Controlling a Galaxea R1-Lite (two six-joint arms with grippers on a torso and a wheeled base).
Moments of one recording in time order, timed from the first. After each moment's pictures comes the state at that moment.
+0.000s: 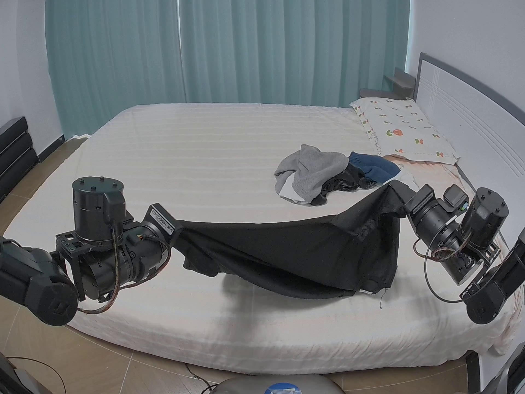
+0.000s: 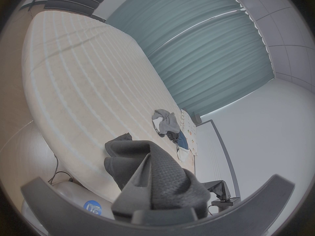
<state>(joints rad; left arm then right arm) -0.48 1.65 -0.62 -0.66 0.12 -1.12 0.40 1.83 -0.43 -1.54 -0.12 0.84</state>
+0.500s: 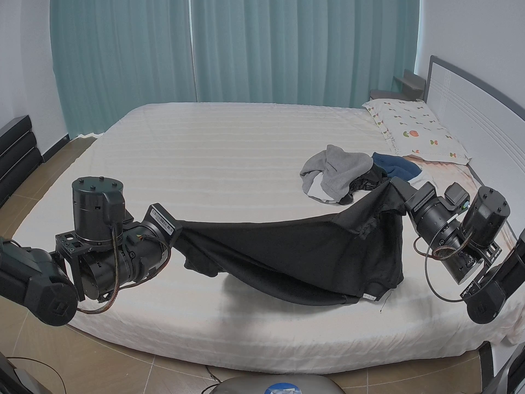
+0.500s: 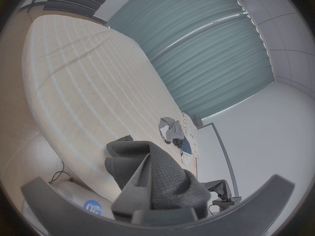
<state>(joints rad) -0.49 1.65 -0.62 -0.66 0.11 -1.12 0.40 1.83 -0.43 -1.55 -0.12 0.85</state>
